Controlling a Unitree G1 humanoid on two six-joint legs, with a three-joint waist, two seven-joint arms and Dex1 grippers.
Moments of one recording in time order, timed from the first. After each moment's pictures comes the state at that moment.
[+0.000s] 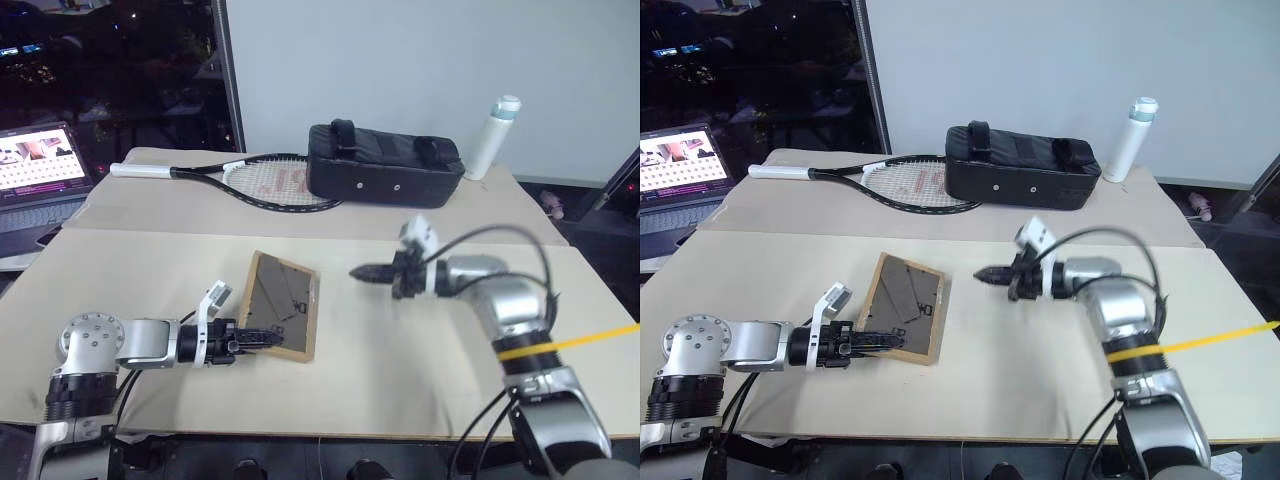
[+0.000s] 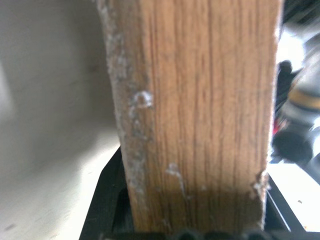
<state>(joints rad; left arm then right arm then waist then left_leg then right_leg) -0.52 0.62 0.24 0.07 -1.36 1.61 -0.29 -0.85 -0.50 0.04 0.18 0.42 0.64 1.15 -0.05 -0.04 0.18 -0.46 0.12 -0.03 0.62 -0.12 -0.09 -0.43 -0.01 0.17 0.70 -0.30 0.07</state>
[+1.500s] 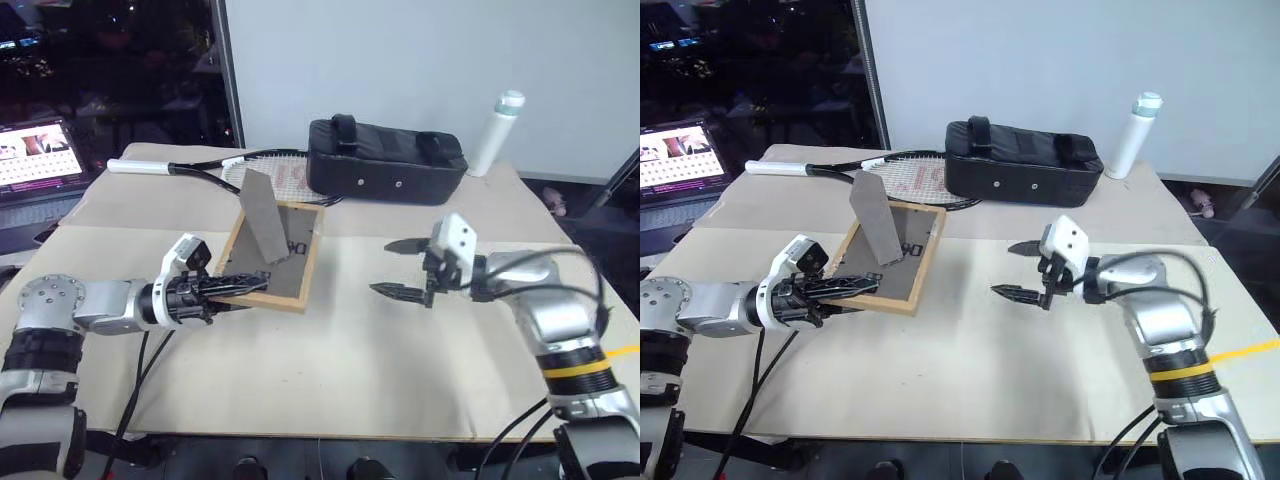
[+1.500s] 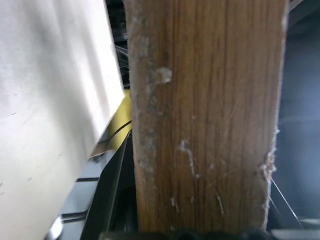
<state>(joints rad) -0.71 0.87 -0.01 0.53 -1.93 1.60 -0.45 -0.63 -0.65 0.12 0.10 0.09 -0.01 0.92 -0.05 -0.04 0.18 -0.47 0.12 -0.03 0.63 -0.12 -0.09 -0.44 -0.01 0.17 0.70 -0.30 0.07</state>
